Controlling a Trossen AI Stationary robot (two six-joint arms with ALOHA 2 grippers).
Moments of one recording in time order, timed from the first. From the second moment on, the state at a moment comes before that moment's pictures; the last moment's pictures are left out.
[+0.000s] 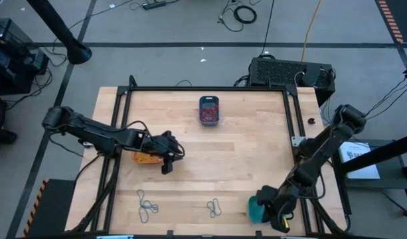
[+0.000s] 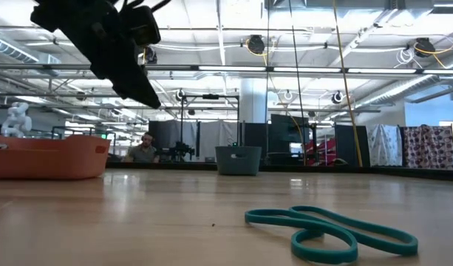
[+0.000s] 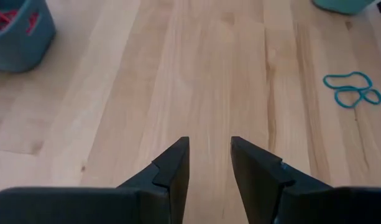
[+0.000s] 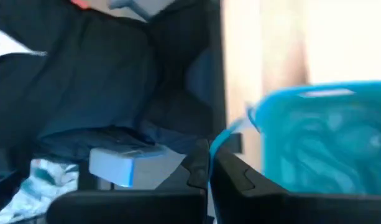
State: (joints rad) left arm -0.17 1.25 0.66 -0.16 -0.08 -0.28; right arm 0.84 1.37 0.88 -0.25 -0.10 1.10
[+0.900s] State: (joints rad) left arm -0.17 1.24 0.66 -0.25 -0.21 -0.28; right arm 0.83 1.31 0.88 -0.87 -0.04 1.36
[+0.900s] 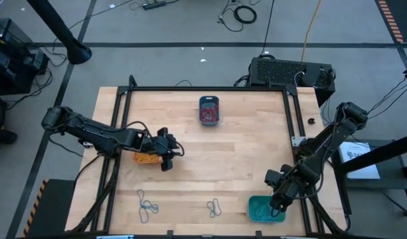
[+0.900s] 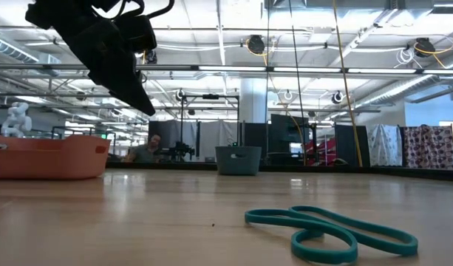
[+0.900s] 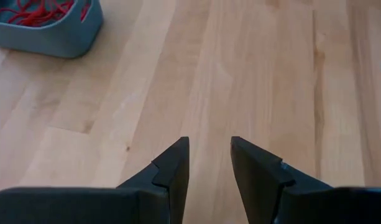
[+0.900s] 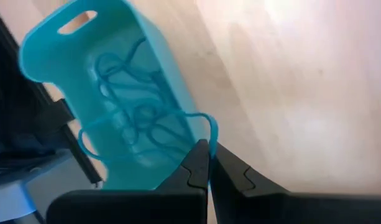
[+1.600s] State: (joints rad) left arm -0.17 1.24 0.66 -0.25 -0.23 -0.26; right arm 0.86 1.42 1.03 -0.78 0.09 1.24
